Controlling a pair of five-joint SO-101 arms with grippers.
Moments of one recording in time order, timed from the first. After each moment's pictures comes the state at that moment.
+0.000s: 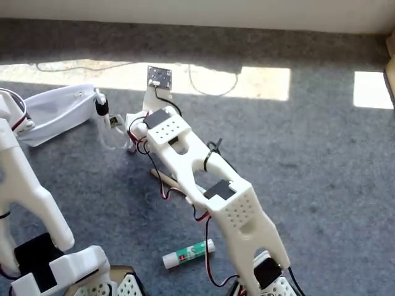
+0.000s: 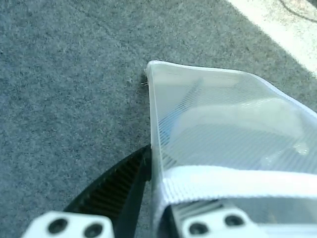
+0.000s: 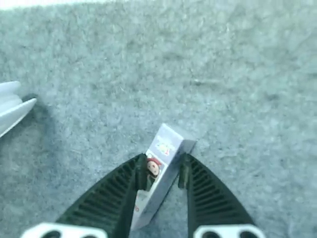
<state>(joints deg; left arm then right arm) -36.3 -10.6 -11.6 93.8 13.5 -40.0 43.2 -26.9 49.5 -37.3</state>
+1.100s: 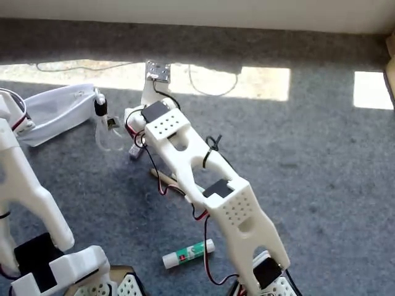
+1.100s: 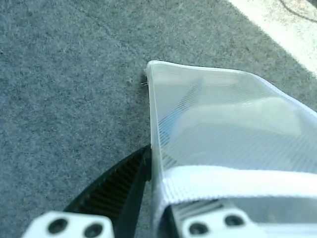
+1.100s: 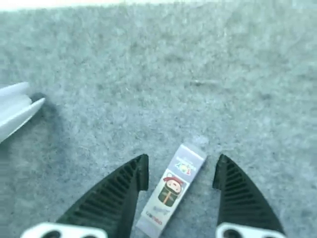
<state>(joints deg) -36.3 -10.6 -11.6 93.8 13.5 -39.8 45.5 -36.8 58.9 -37.3</state>
